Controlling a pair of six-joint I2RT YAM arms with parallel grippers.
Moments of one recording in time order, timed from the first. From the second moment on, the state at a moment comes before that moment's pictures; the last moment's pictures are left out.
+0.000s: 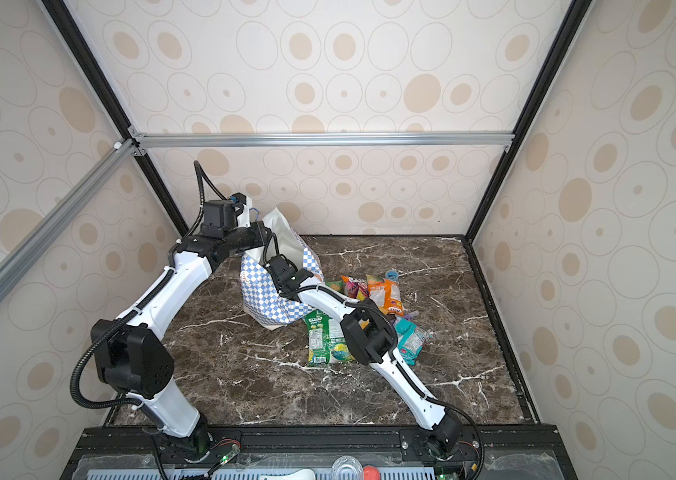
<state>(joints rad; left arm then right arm) -0.22 1.71 1.61 -0.43 0.24 -0.41 0.82 2.61 2.34 -0.62 -0.08 0.52</state>
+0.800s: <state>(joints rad) -0.24 1.70 1.64 -0.45 0.12 -0.35 0.82 2.47 2.34 -0.76 -0.11 0.50</state>
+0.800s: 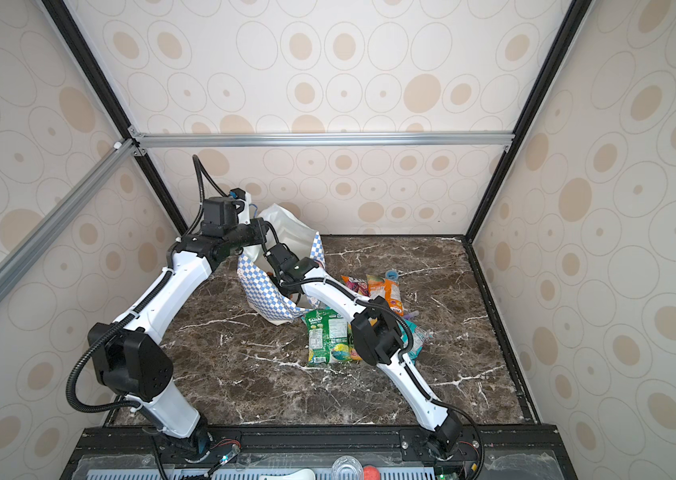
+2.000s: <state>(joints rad) -0.22 1.81 1.70 -0.51 -0.04 -0.27 0.77 2.21 2.21 -0.76 -0.24 0.52</state>
